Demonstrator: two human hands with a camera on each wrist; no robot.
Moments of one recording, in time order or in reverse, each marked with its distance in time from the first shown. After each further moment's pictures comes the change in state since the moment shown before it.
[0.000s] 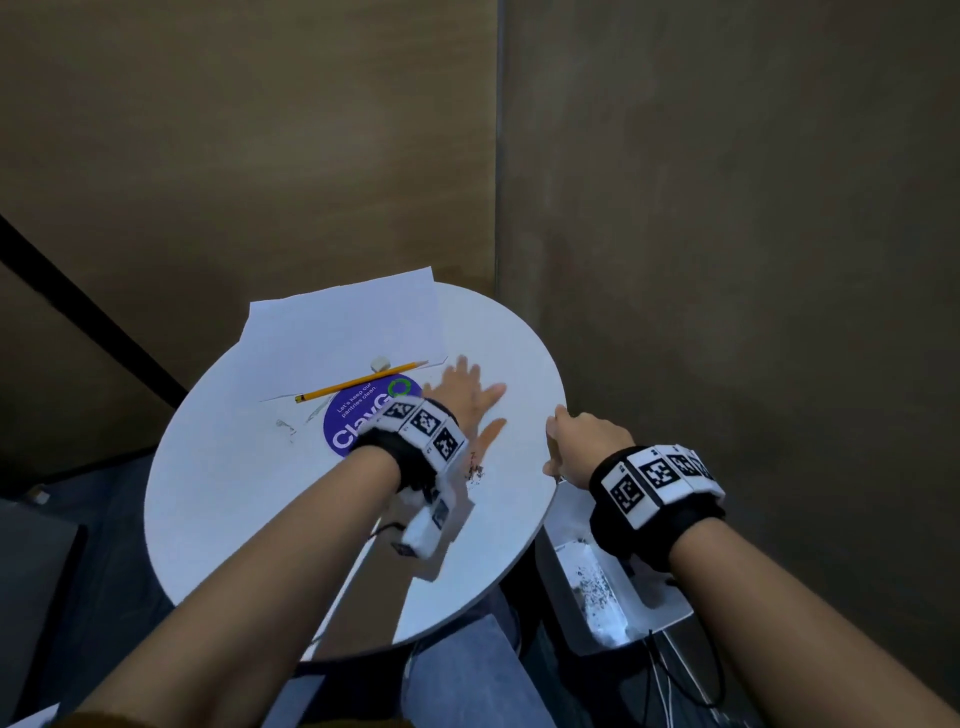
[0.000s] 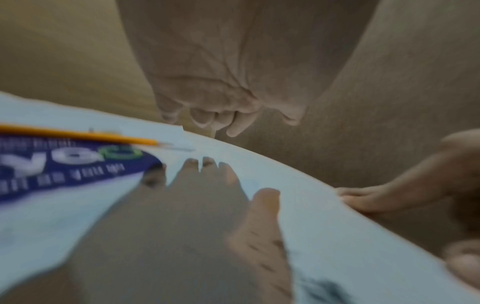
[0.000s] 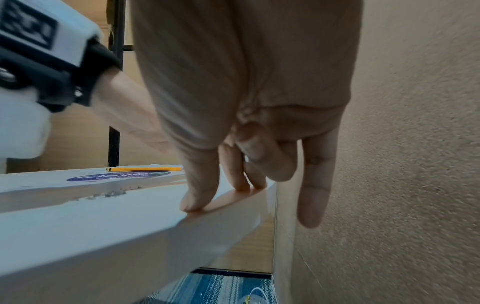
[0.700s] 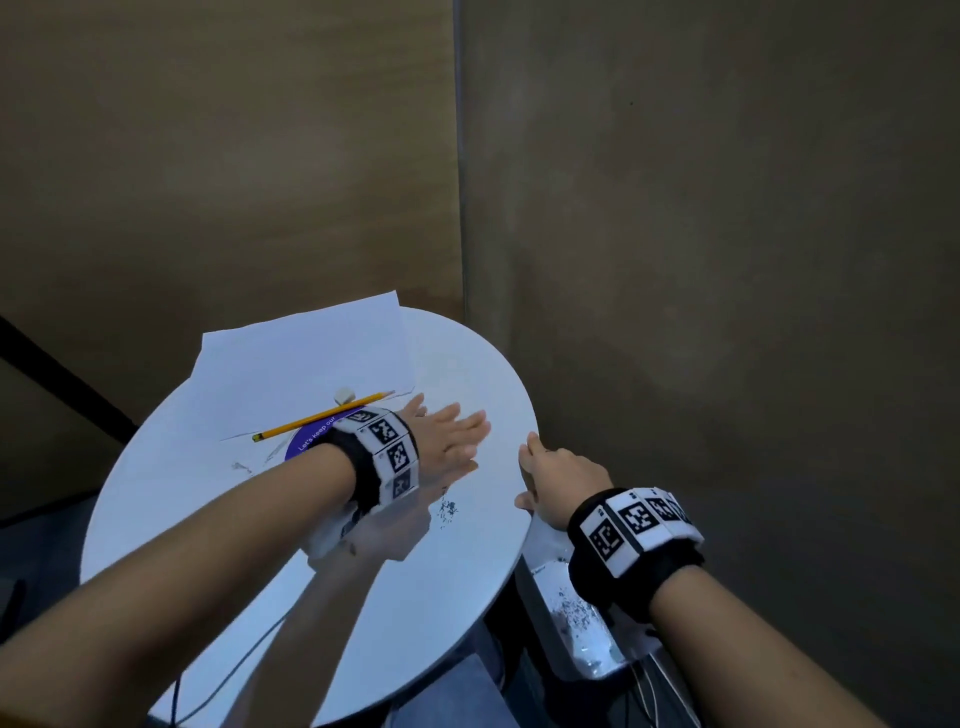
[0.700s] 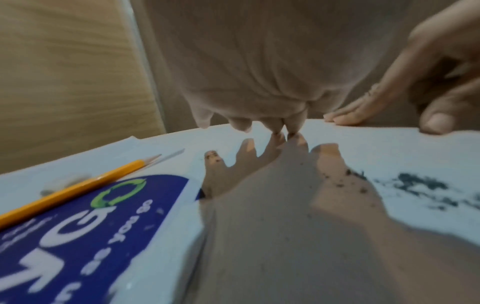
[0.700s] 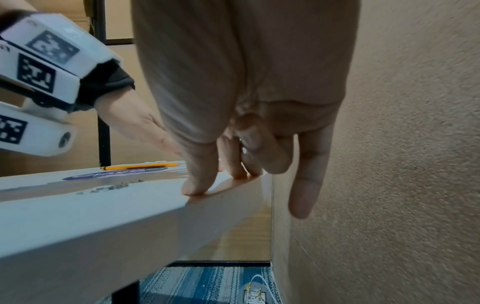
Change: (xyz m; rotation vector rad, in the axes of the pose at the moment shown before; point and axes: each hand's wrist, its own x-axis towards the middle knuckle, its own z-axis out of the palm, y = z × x) left_hand 0.020 -0.012 -0.002 0.568 -0.199 0.302; right_hand 0.005 0.007 0.009 0.078 -0.019 -0.015
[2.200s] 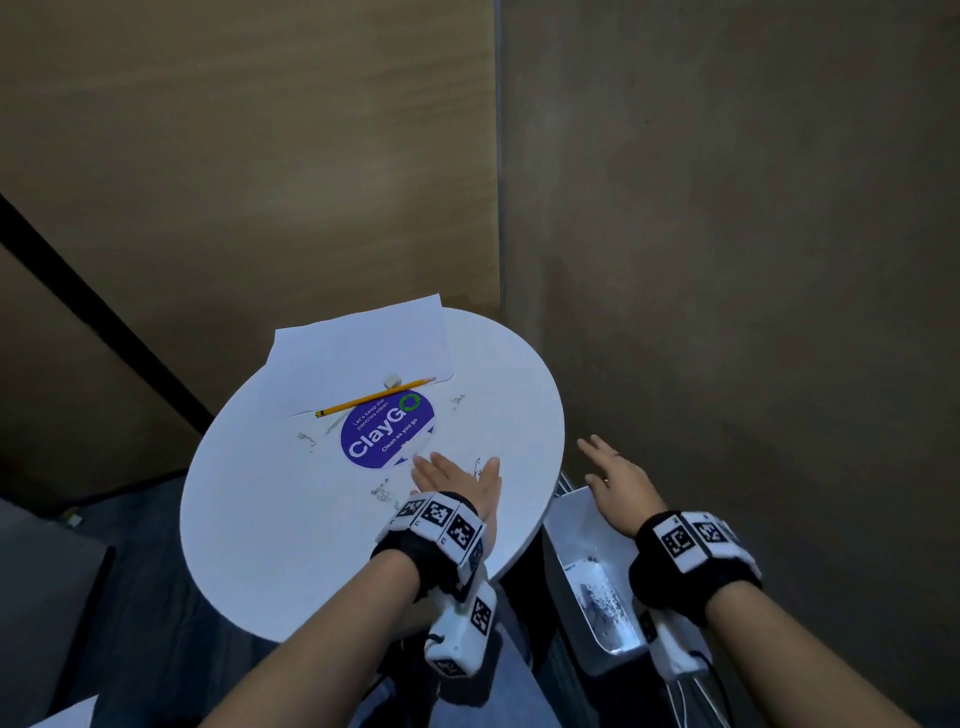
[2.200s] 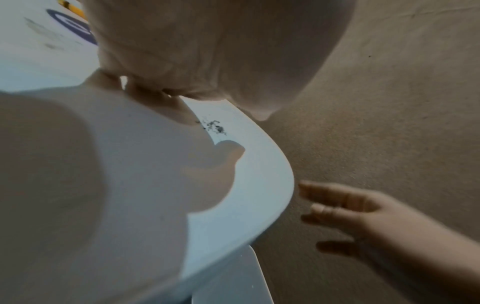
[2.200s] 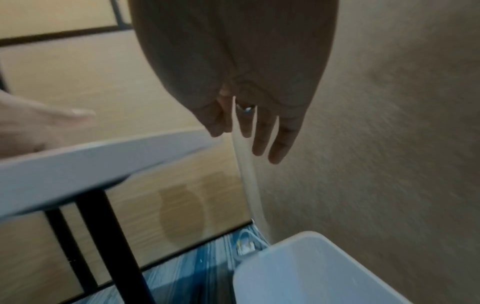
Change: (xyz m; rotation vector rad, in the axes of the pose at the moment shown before) left_hand -0.045 0.088 0.048 -1.024 0.199 -0.765; right_hand -0.008 0.054 0.057 0.494 0.228 -0.072
